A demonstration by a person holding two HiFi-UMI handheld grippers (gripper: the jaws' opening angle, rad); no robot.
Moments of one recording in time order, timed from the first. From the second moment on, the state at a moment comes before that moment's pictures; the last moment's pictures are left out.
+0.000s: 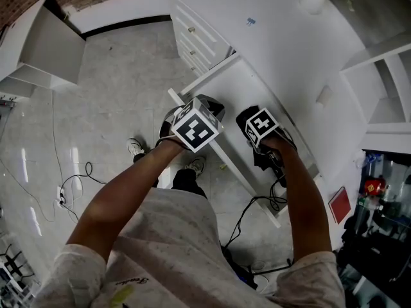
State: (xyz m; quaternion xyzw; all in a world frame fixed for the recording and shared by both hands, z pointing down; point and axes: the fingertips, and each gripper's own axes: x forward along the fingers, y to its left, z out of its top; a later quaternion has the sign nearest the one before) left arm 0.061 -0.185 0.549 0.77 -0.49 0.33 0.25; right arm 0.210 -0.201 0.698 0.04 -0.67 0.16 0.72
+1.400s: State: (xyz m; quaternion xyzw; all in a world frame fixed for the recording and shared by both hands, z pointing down) left arm 0.051 -0.178 0.515 0.80 -0.47 0.28 0.25; right arm 0.213 -0.204 0.662 0.11 -0.70 0.17 0.68
